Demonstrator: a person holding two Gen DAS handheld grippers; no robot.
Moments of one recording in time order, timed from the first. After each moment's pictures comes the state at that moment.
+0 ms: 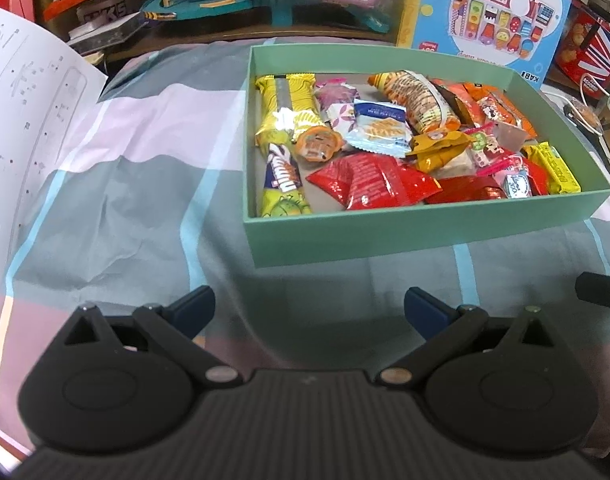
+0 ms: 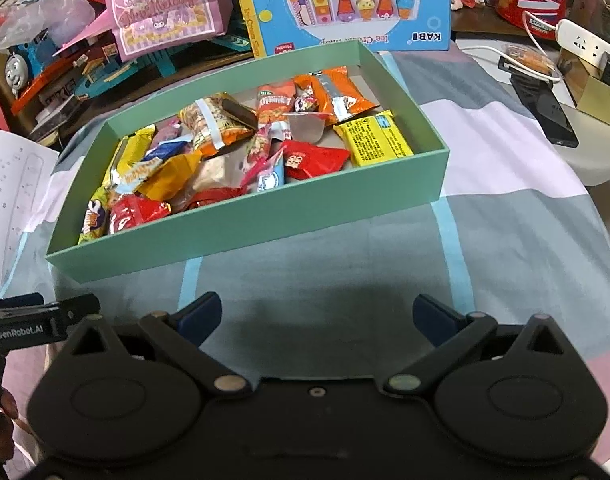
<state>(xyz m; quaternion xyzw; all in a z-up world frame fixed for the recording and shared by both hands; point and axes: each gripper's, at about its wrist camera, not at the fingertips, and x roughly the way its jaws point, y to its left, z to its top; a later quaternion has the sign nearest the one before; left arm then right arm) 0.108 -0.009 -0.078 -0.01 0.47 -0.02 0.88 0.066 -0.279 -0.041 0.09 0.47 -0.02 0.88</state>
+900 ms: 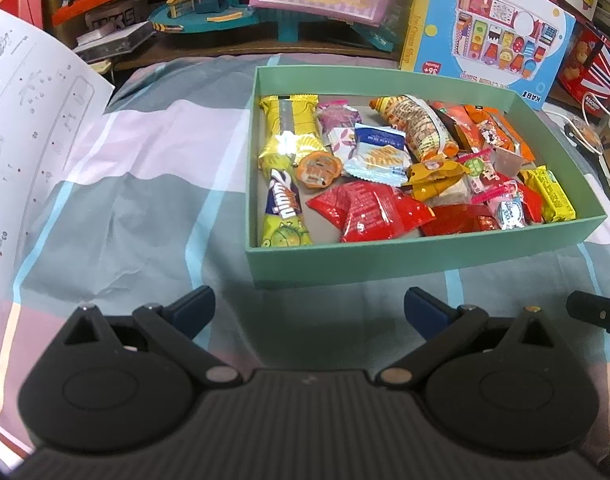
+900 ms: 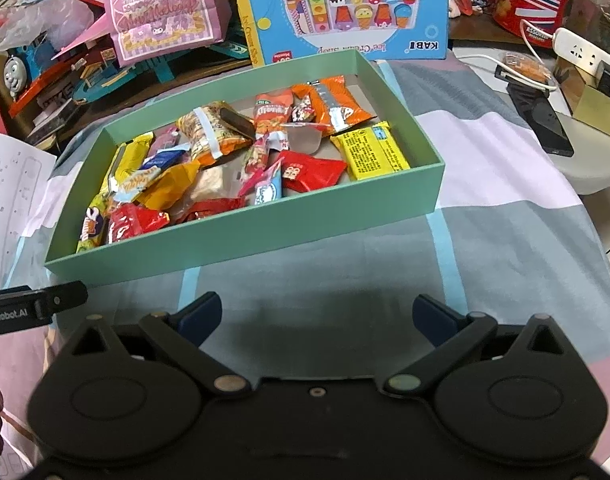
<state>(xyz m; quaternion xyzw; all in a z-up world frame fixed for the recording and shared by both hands) 0.112 -0.008 -0.060 -0.02 0.46 -0.01 0.89 0.067 -0.279 -0.035 0.08 0.46 -0.03 0.88</state>
